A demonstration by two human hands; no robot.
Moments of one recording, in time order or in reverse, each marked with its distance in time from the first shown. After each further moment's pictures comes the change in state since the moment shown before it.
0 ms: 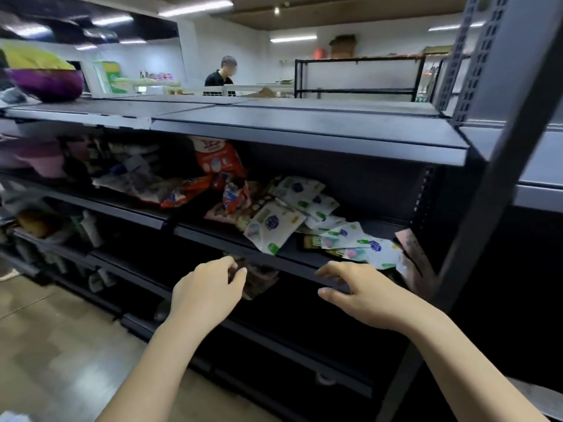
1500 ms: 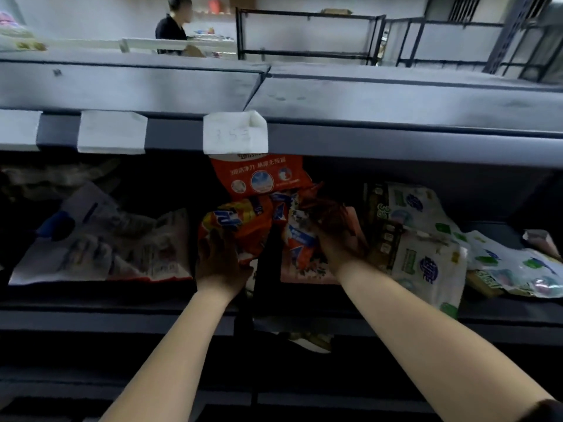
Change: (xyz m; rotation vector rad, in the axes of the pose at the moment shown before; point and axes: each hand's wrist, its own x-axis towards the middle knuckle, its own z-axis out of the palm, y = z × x) left_hand 0.490 -0.301 0.105 -0.011 -0.194 0.259; right_hand 0.529 -0.112 0.137 0.998 0.705 0.819
